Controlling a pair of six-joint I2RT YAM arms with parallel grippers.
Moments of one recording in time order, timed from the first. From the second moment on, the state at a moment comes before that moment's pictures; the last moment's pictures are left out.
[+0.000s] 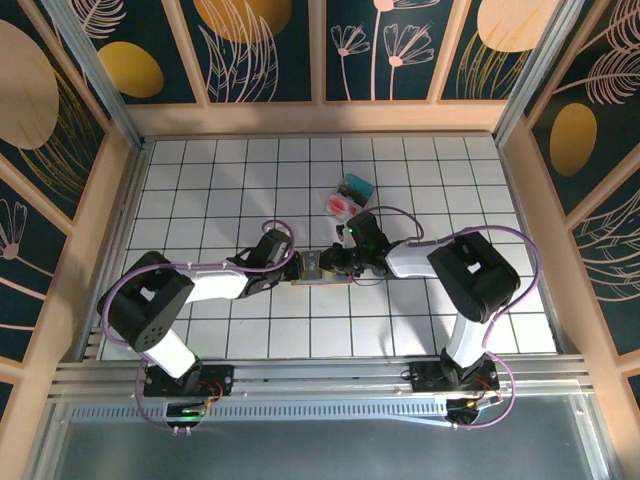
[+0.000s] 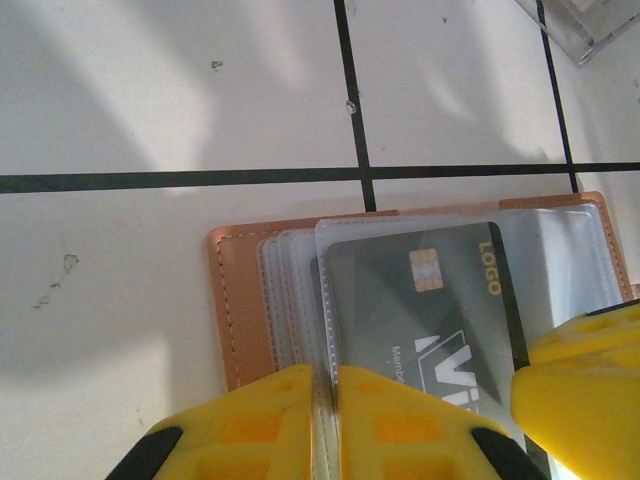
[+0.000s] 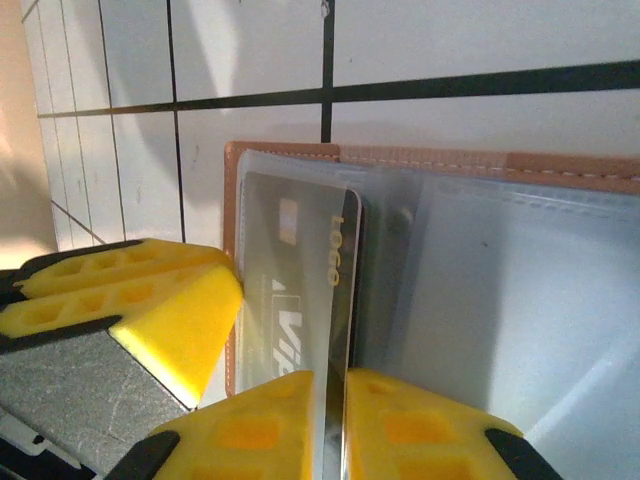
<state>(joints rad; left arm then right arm) -0.70 1.63 0.64 0.16 0.01 -0.71 0.66 1.78 0.77 0.20 -0.52 0.85</state>
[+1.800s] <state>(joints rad) -0.71 1.64 0.67 0.14 0.01 -0.71 0.56 1.70 0.66 0.30 -0.59 0.86</state>
